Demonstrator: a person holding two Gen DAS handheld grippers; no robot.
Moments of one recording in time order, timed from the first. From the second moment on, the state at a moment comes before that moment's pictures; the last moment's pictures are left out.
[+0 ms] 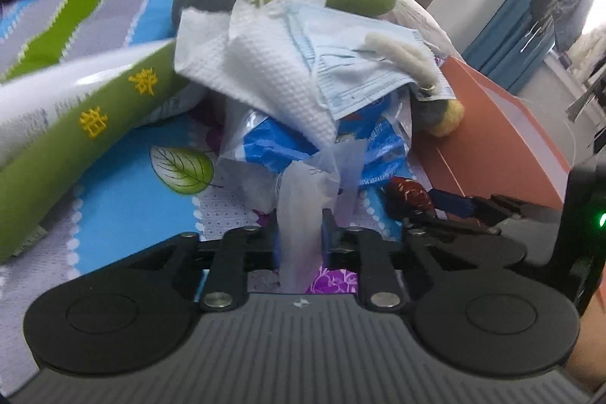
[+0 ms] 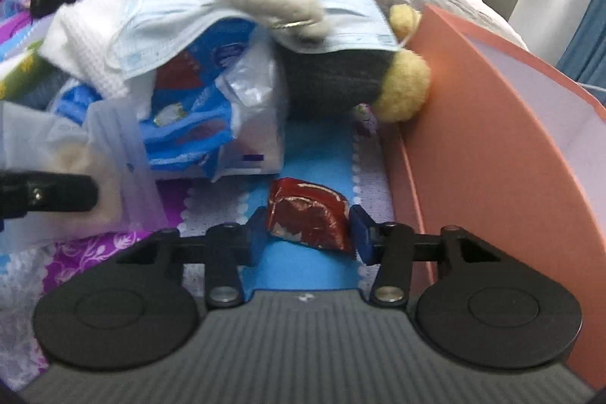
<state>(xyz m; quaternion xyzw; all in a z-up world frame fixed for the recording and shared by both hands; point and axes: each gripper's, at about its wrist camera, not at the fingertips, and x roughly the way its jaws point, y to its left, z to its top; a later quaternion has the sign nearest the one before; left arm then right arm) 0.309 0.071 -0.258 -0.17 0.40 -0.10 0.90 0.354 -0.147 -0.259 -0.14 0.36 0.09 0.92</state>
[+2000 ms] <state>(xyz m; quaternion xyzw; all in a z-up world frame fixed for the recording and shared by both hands) 0.108 -0.017 -0.109 -0.15 0.37 -0.07 0.92 0.147 -0.271 -0.140 0.04 0.33 0.17 0.93</state>
